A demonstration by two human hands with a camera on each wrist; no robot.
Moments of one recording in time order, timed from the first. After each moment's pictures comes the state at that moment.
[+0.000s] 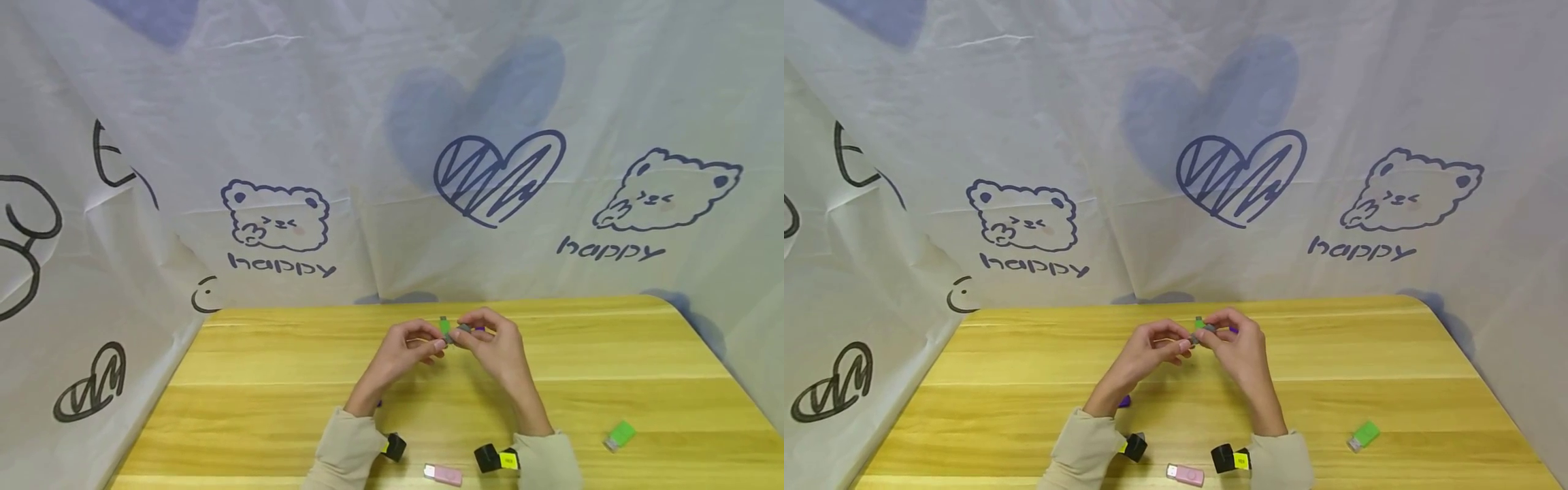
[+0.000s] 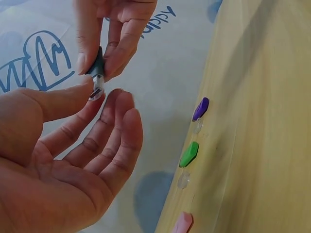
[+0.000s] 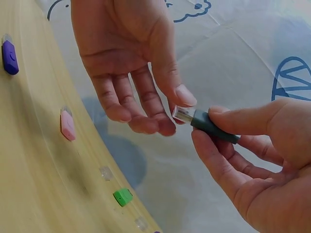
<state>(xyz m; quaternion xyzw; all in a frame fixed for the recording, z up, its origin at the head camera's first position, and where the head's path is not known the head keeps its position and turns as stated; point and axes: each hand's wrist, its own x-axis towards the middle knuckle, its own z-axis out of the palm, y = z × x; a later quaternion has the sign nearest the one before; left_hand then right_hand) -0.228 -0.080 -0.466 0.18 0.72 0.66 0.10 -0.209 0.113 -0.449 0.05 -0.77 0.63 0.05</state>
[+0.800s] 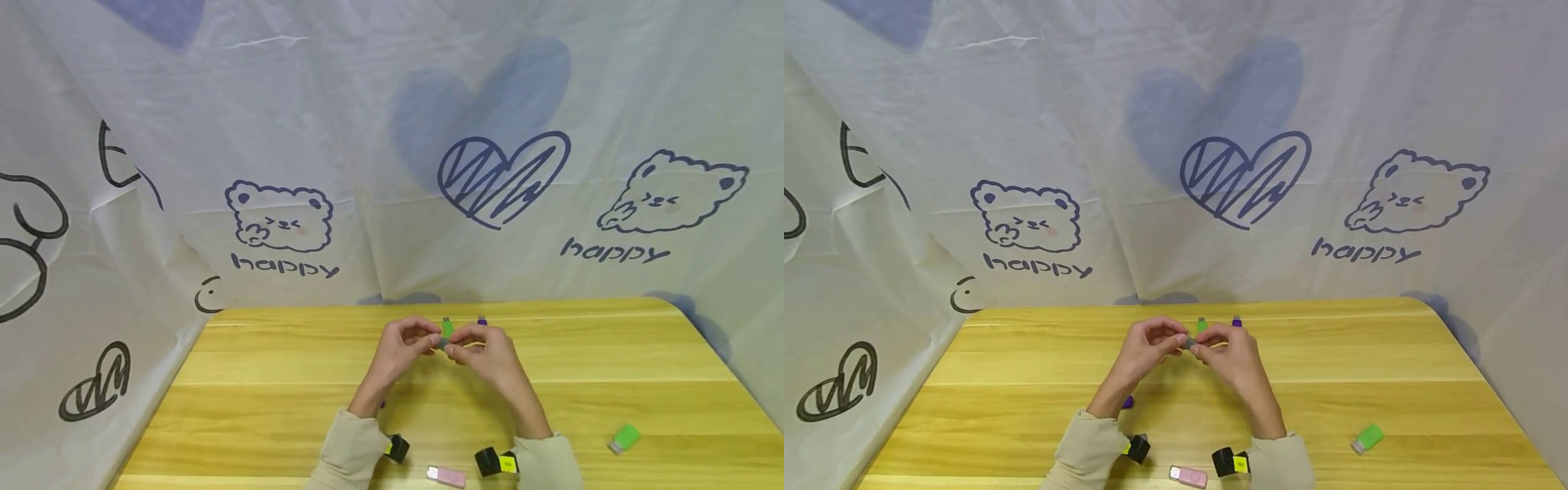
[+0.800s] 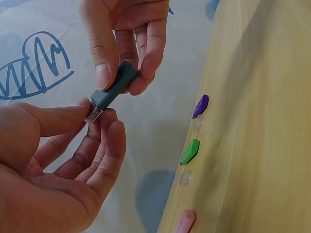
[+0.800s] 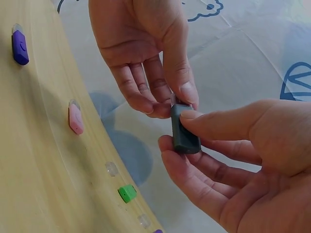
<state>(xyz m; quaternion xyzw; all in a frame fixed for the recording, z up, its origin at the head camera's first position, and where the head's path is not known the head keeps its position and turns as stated) -0.228 -0.081 -0.466 0.15 0.73 0.67 0.02 -0.208 0.106 -0.450 0.08 -0.80 0.59 -0.02</state>
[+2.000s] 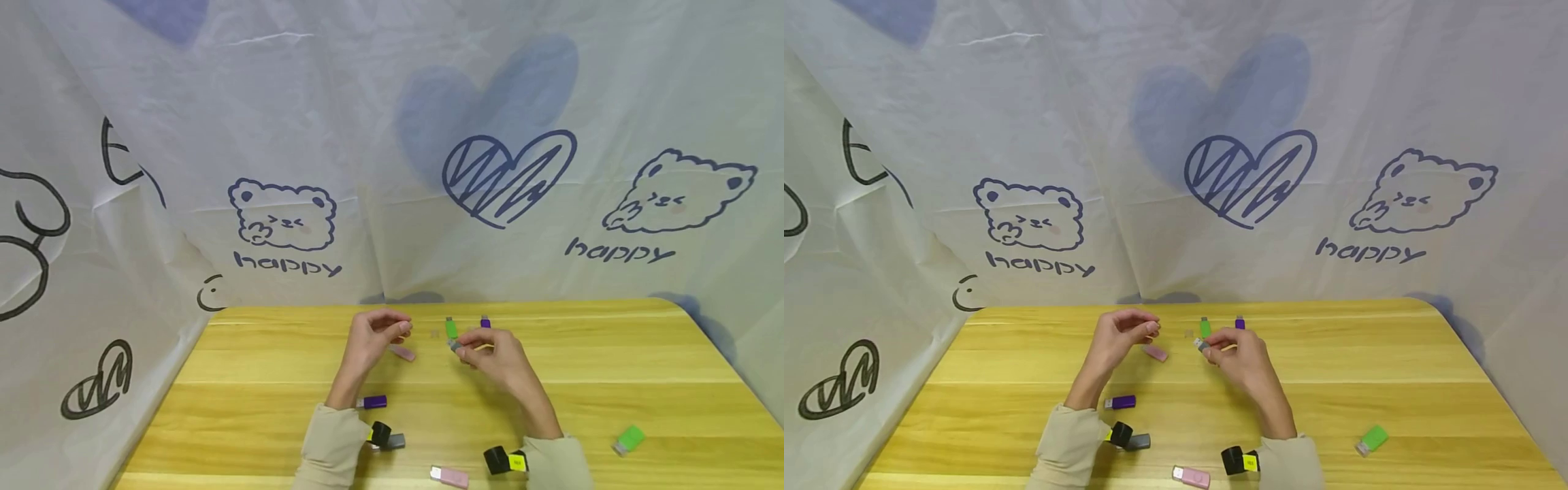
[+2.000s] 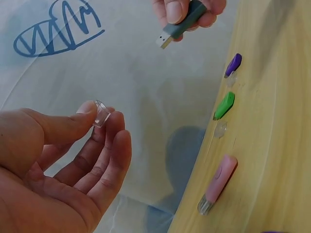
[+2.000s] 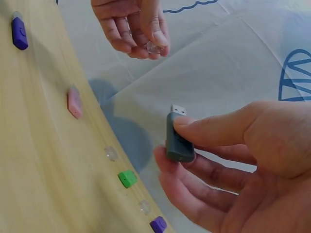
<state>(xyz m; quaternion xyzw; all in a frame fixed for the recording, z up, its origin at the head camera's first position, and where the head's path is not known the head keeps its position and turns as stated) -0.236 -0.123 -0.456 0.08 0.75 0.65 -0.04 -0.209 0.117 -0.456 0.07 -0.82 0.56 -0.04</state>
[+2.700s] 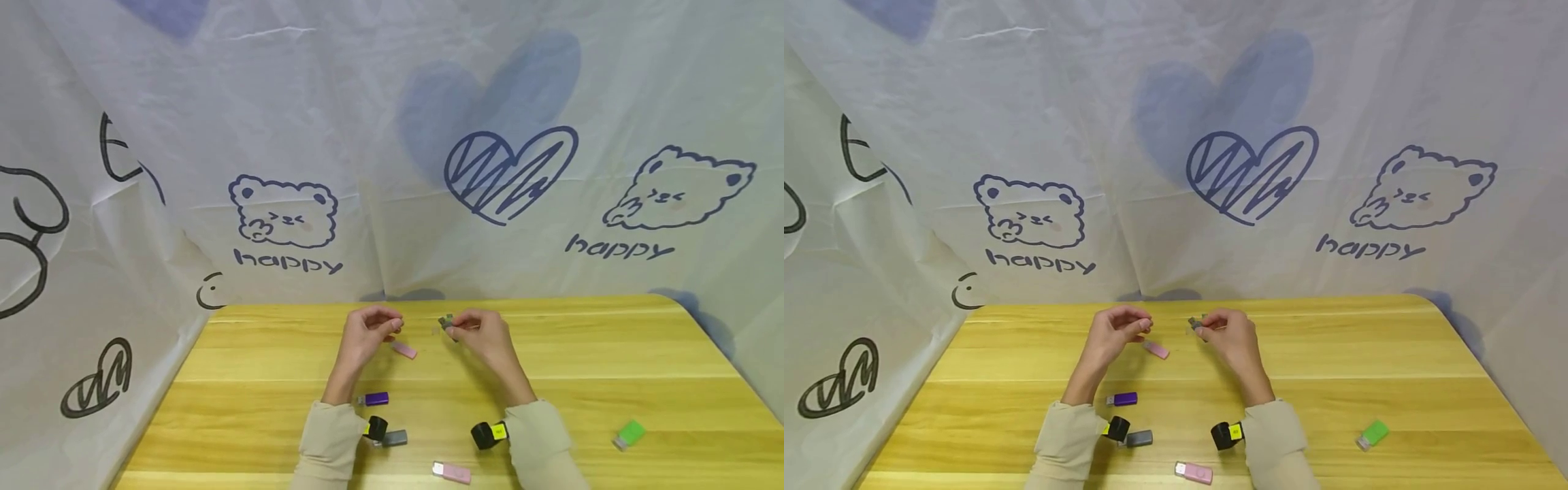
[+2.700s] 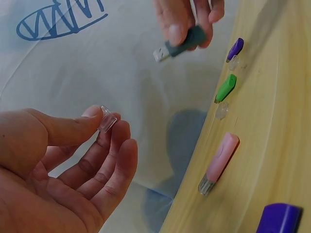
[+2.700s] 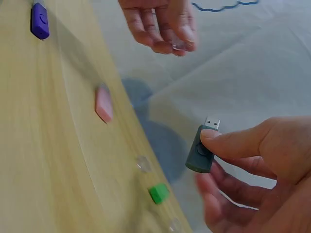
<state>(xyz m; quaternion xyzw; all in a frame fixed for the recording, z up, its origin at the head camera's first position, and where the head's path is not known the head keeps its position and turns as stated) -0.240 -0.134 -0.461 0.05 0.76 0.65 -0.04 -0.242 0.097 -0.466 0.04 -0.86 0.51 0.04</state>
